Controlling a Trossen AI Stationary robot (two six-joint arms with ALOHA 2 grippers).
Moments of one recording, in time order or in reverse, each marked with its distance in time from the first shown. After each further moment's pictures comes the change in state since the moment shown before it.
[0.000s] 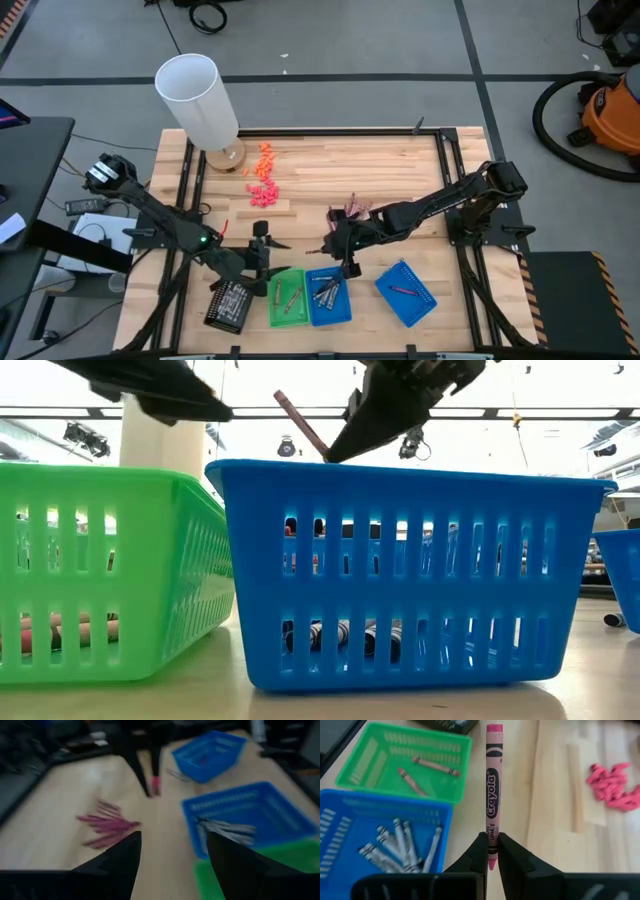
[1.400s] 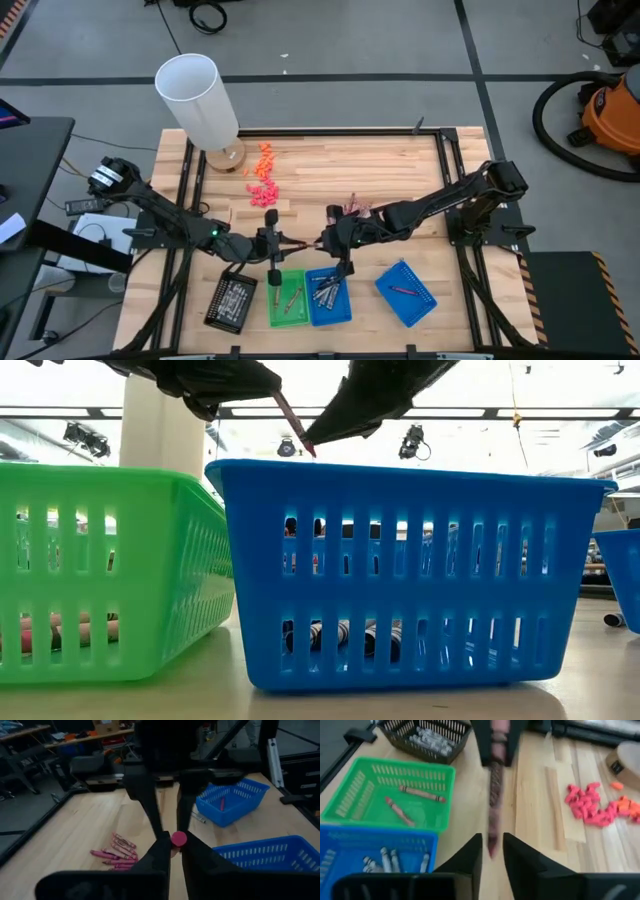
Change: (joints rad) left arm 0.121 0.059 -0.001 0.288 0.054 0.117; right arm 0.000 -0.006 0.000 0.104 0.053 0.008
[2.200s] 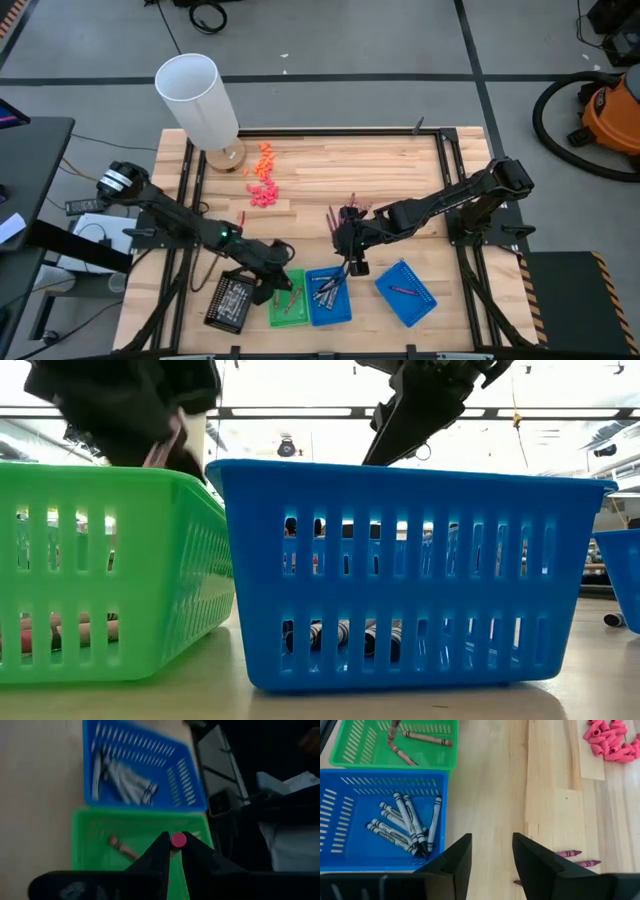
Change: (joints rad) left arm 0.048 0.099 0.000 -0.205 0.699 -0.658; right arm 0.014 -0.047 0.000 -0.290 -0.026 0.128
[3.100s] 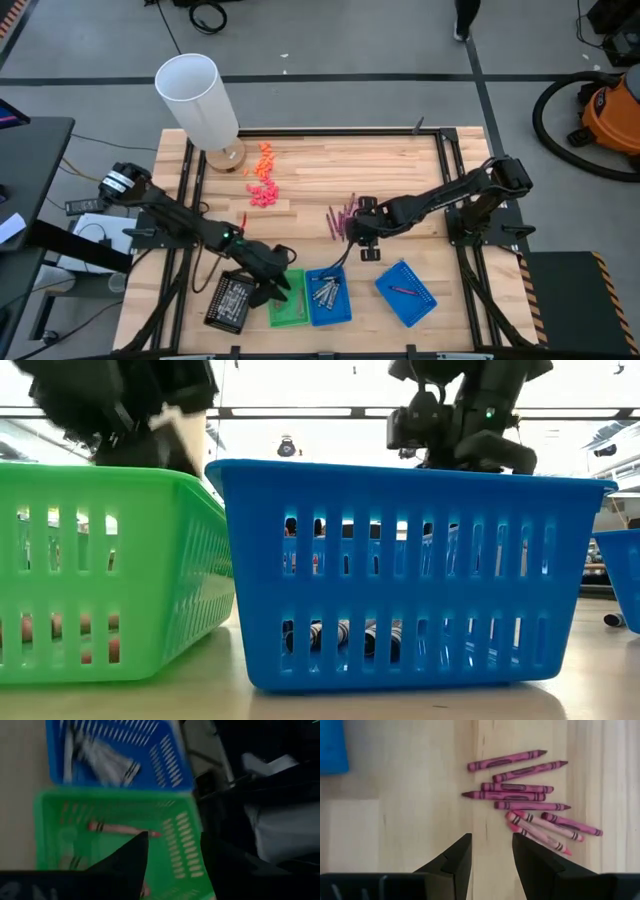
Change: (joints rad) left arm -0.003 0.026 -0.001 0.022 0.113 0.027; right arm -0.078 0.001 -0.113 -0.211 0.112 0.046
